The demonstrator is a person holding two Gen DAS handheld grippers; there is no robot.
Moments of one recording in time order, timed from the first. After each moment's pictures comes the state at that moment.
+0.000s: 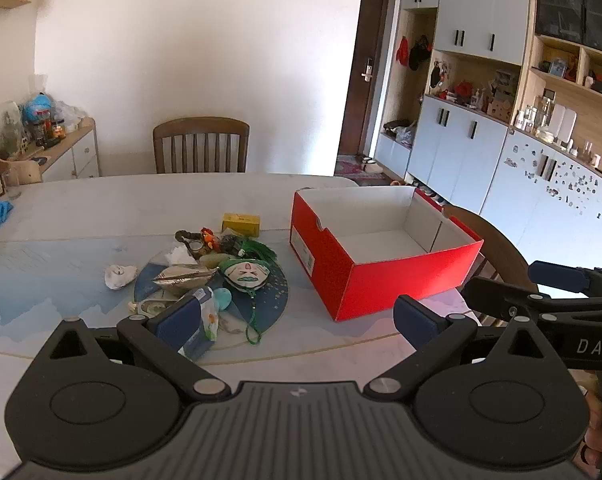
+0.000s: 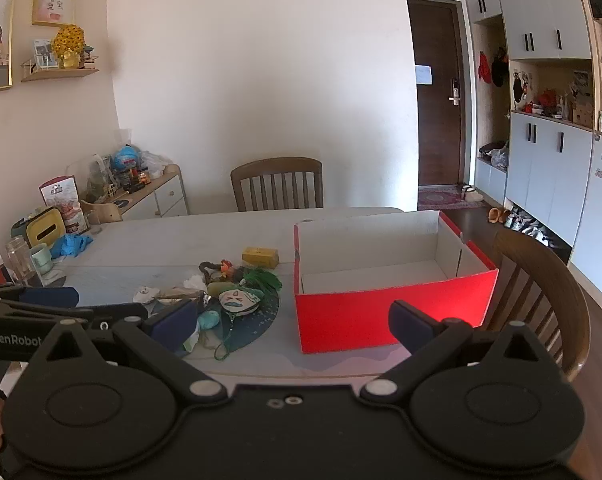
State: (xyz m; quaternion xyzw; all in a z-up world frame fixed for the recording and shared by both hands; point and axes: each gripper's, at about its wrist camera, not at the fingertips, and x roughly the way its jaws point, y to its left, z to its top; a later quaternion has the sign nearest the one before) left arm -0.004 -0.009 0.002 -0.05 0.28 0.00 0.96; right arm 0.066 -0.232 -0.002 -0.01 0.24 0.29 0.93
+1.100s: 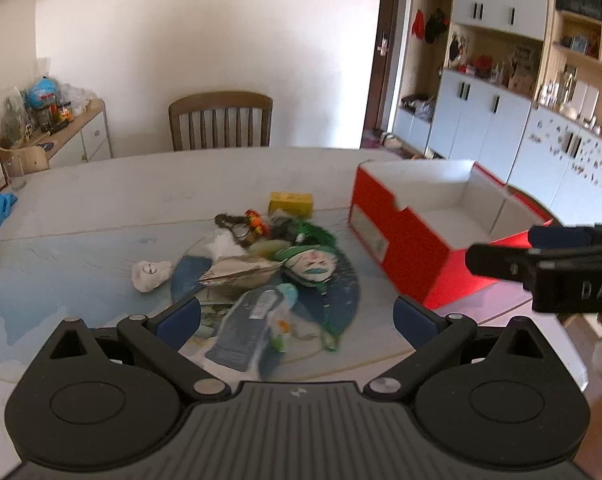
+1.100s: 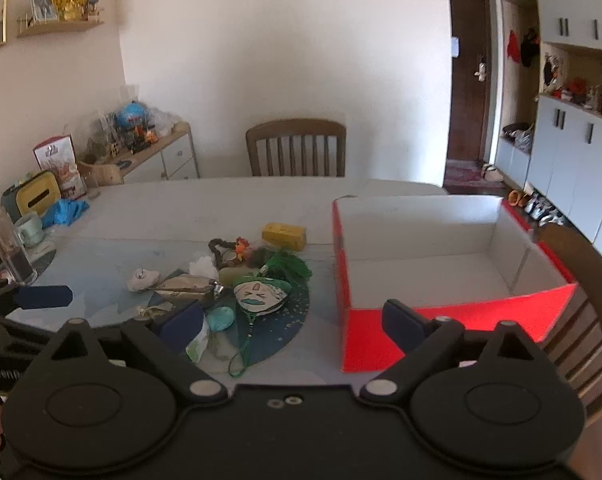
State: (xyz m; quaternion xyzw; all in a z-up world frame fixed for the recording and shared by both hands) left arm 0.063 0.071 -0.046 -0.04 0.32 0.02 0.95; right arm 0.131 -0.127 -0.039 -0.05 0.30 0.32 0.90
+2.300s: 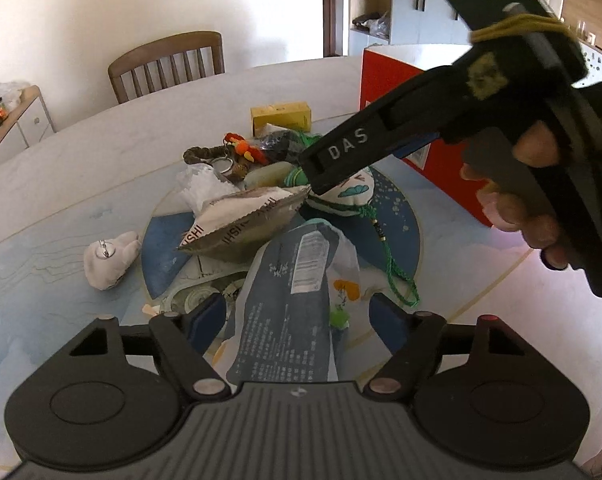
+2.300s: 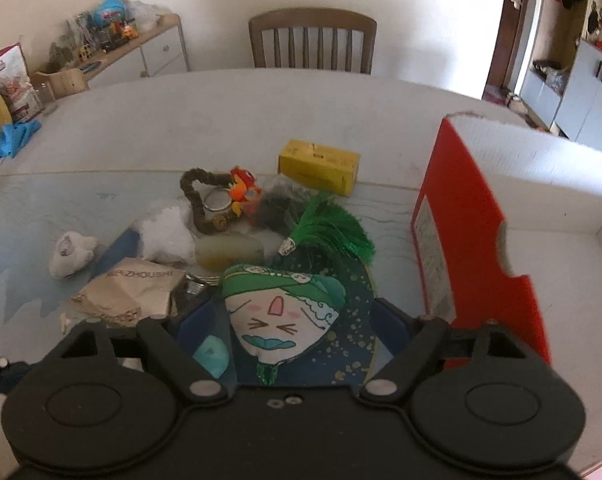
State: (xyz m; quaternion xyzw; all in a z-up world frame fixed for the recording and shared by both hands) left arm 0.138 0.111 -0.144 0.04 0.41 -0.04 0.91; right arm 0.238 0.013 -0.132 -0.12 0.43 0.31 0.84
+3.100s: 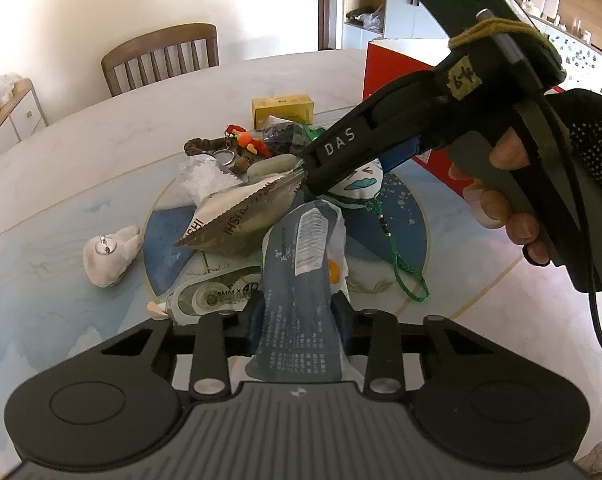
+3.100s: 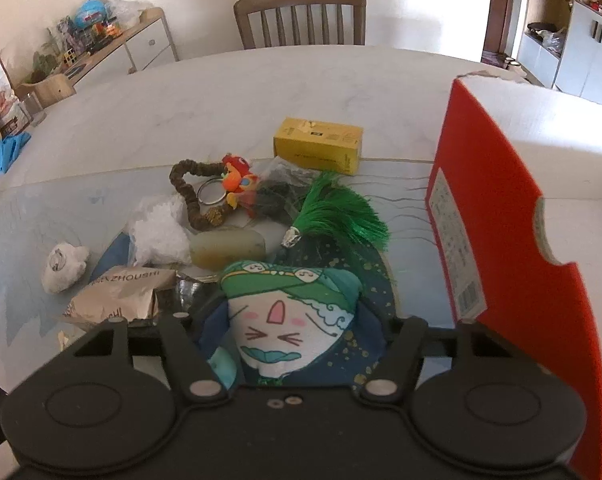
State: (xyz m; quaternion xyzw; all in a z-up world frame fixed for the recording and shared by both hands) left arm 0.143 0.123 -0.146 0.03 0.42 -0.05 0.91; right arm 0.252 0.022 -0.140 -0.09 0.46 0.30 0.83
